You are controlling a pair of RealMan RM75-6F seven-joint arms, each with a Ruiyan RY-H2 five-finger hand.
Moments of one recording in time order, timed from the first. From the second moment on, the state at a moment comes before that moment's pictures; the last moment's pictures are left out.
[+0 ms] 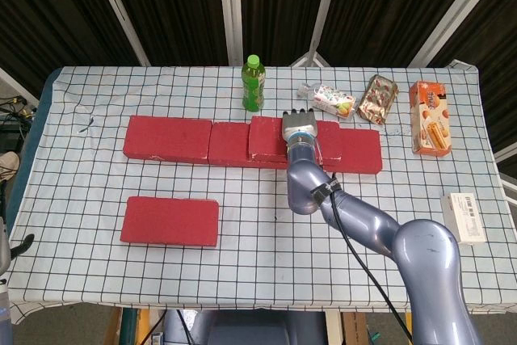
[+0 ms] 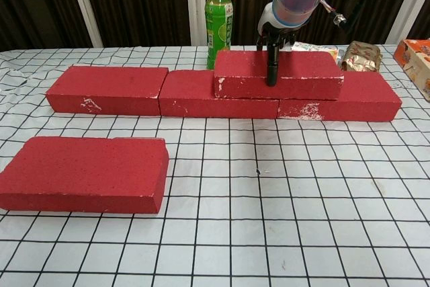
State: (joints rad) left arm -0.03 -1.28 -0.15 -1.72 1.27 1.65 0.54; right arm 1.44 -1.67 0.51 -0.92 0.62 0.81 -1.65
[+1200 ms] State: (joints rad) left arm -0.03 -1.26 -0.15 -1.70 1.28 1.64 0.47; right arm 1.21 -1.32 0.73 -1.47 0.50 0.81 -1.56
